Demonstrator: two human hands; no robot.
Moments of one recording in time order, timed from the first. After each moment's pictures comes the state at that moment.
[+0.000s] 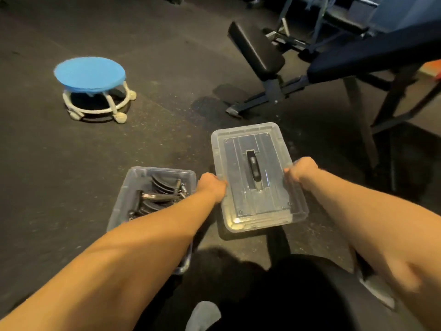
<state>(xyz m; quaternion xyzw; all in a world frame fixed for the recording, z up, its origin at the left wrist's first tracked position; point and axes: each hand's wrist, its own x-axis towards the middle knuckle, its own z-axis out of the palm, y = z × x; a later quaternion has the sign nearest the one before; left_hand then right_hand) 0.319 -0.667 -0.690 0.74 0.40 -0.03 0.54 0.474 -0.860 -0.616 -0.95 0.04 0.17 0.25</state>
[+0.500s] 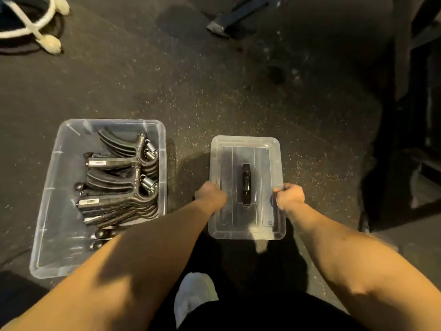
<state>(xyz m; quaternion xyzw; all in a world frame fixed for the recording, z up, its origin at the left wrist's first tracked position) 0.321 -0.736 -0.863 0.73 0.42 -0.25 0.48 0.423 -0.937 -0.866 -0.89 0.23 0.24 0.30</state>
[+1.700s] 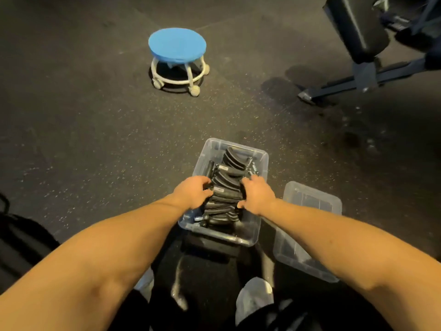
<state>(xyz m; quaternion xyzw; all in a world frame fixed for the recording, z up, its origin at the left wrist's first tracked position) 0.101 -0.517 -0.748 0.87 0.34 -0.10 0.35 0.257 -0.670 -0.744 -0.86 -0.46 0.23 -0.02</state>
